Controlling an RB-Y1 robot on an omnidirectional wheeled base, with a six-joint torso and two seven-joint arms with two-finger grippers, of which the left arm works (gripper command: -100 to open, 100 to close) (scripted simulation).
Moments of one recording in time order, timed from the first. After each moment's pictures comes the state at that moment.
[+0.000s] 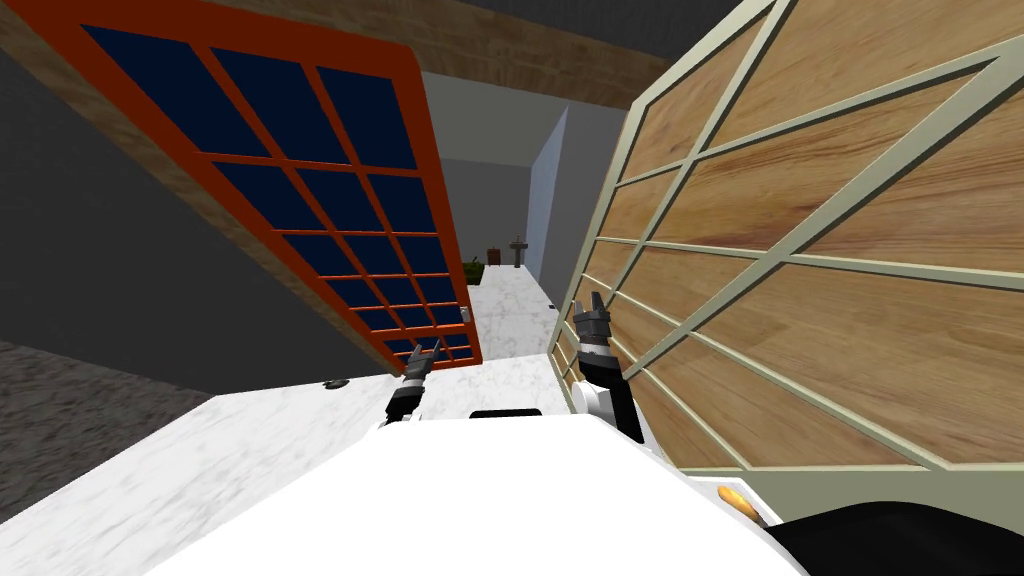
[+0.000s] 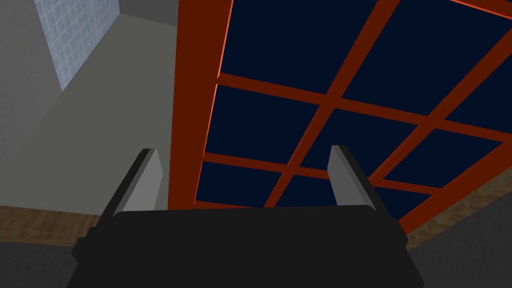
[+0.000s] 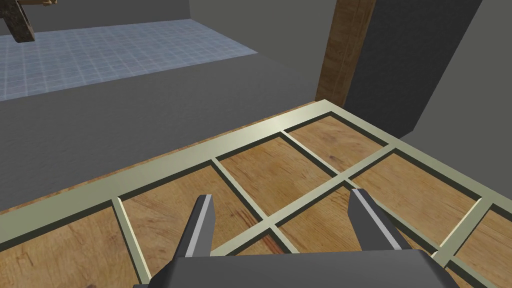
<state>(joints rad) 0.26 0.07 0.28 -1.29 -0.28 -0.74 -0.93</state>
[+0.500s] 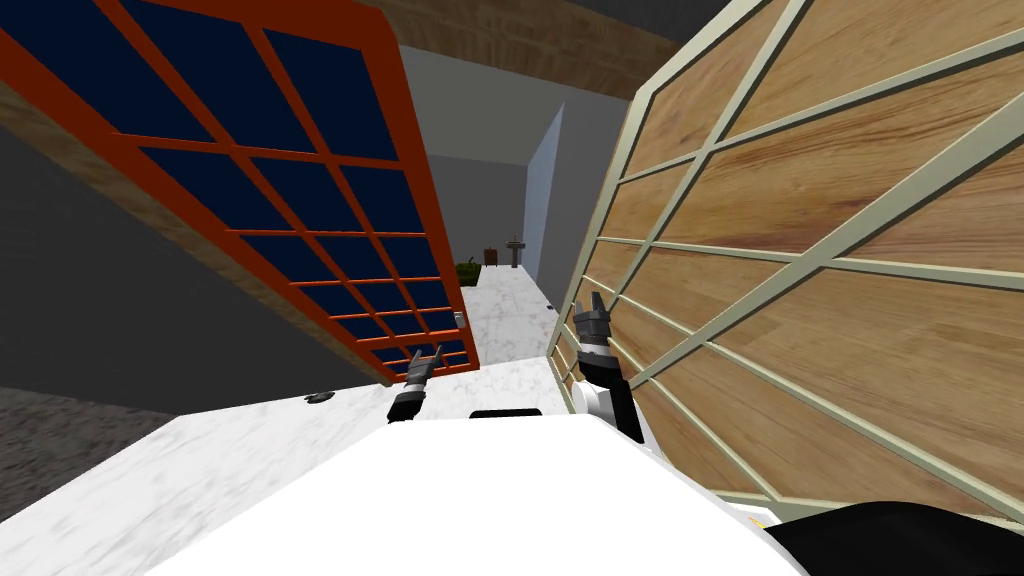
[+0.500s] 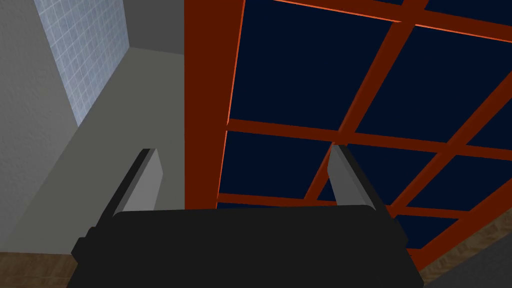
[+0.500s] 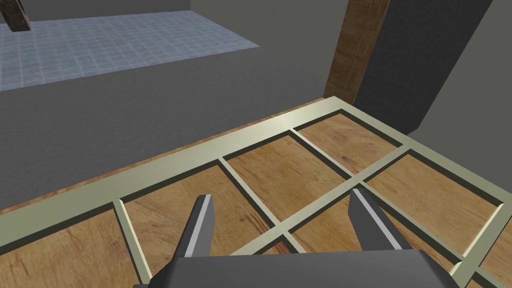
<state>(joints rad) 0.24 0.06 0.31 -1.18 -0.29 -0.77 -1.03</state>
